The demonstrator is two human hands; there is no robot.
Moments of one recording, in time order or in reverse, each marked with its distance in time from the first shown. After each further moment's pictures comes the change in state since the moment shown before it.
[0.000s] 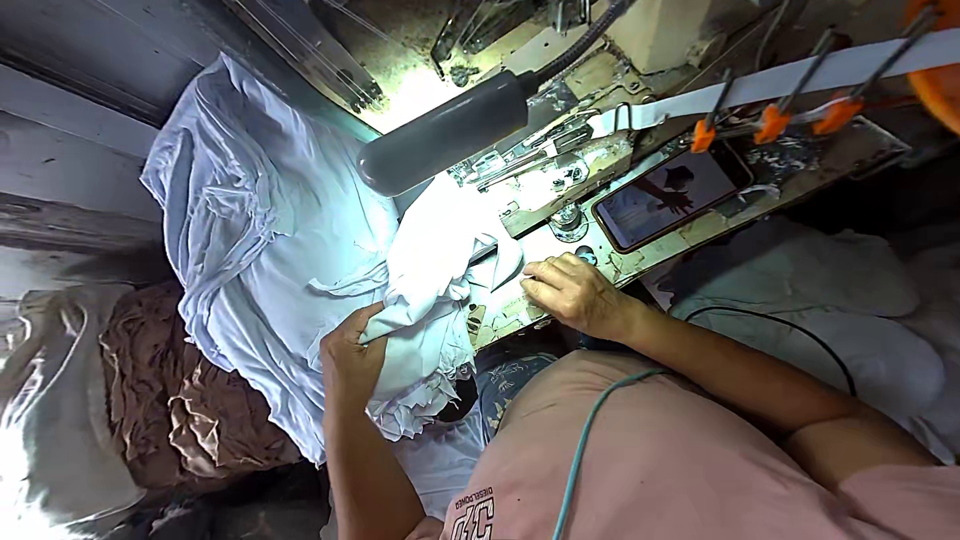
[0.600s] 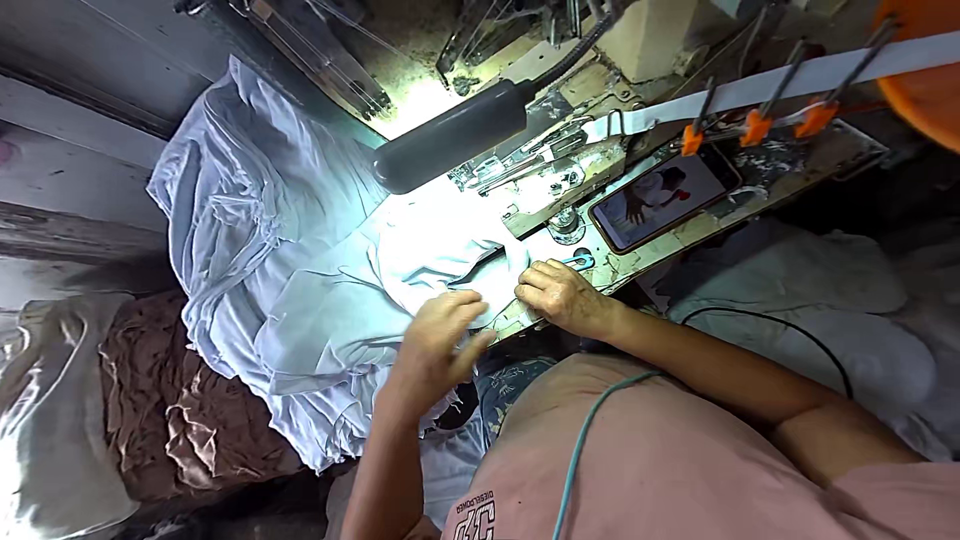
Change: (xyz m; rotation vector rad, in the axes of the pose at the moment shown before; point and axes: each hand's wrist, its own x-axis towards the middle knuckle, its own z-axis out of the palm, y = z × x) left_hand 0.023 0.076 0.026 -0.144 -0.235 0.433; right_hand 0.002 -0.001 0.020 0.083 -0.021 0.012
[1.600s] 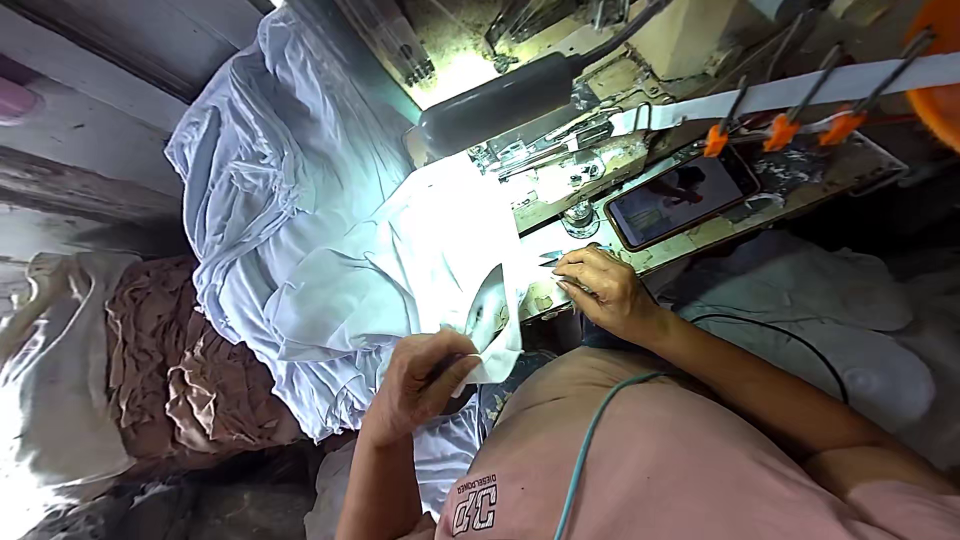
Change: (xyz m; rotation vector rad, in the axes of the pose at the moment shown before) left_hand -0.038 0.019 -0.020 -0.531 0.087 0.084; right_hand -0.013 -0.013 -0.043 0.173 0.145 0.224
